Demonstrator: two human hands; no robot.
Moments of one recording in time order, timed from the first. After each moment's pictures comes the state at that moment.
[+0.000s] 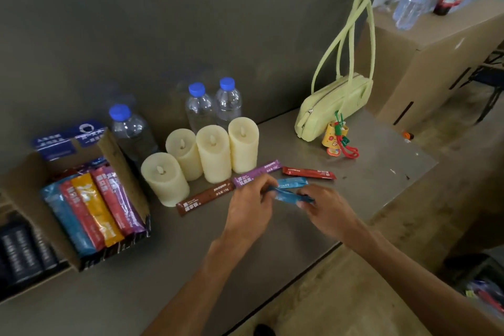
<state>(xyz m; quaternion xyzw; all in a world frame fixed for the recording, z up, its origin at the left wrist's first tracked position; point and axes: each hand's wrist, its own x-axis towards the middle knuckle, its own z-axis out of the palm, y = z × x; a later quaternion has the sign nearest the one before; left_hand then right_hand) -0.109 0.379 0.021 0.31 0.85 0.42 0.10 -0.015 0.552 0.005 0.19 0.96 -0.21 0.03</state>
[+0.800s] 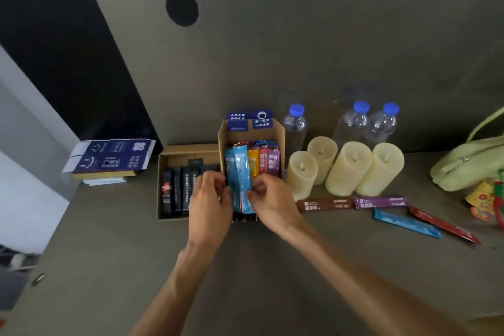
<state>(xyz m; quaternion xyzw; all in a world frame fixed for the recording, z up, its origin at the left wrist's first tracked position) -0.157 0.092 0.045 -0.03 0.90 0.41 -0.16 -0.161 0.235 0.046 0.02 0.88 -0.47 -0.02</state>
